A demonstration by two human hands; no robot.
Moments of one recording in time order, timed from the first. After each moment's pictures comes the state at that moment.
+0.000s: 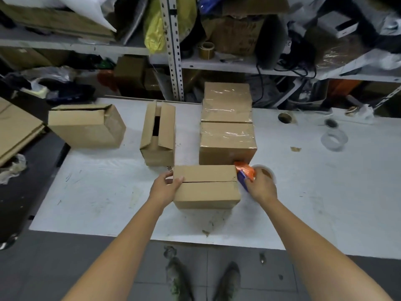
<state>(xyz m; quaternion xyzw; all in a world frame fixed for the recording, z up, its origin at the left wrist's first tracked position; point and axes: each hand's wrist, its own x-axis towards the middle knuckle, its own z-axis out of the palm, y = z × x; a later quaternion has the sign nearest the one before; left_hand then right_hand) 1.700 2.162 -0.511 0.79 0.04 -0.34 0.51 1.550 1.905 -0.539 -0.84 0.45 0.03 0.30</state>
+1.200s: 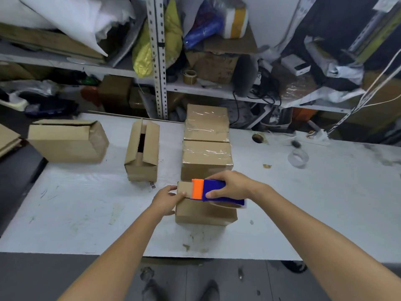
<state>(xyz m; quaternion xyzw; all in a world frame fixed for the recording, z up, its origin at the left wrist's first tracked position) 1.684 2.121 -0.493 0.77 -0.01 -0.43 0.47 1.571 1.918 -0.381 -0.91 0.16 0.23 0.32</state>
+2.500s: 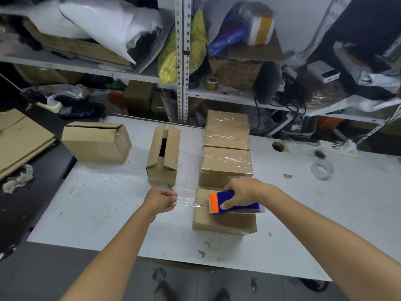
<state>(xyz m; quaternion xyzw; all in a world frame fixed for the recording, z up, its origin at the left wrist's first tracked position) 1.728 2.173 -0.476 0.76 0.06 -0.39 0.51 1.614 1.927 -0.389 -0.92 0.10 0.35 0.13</state>
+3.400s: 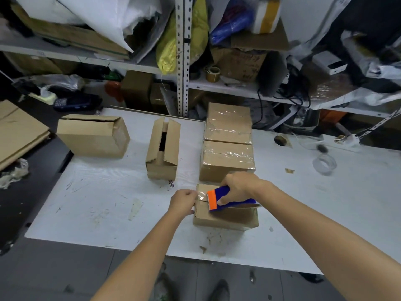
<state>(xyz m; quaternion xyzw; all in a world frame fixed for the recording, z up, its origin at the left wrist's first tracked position) 1.688 2.122 -0.505 0.78 0.03 -0.40 0.48 1.630 1.942 -0.395 -0.93 0.09 0.35 0.07</state>
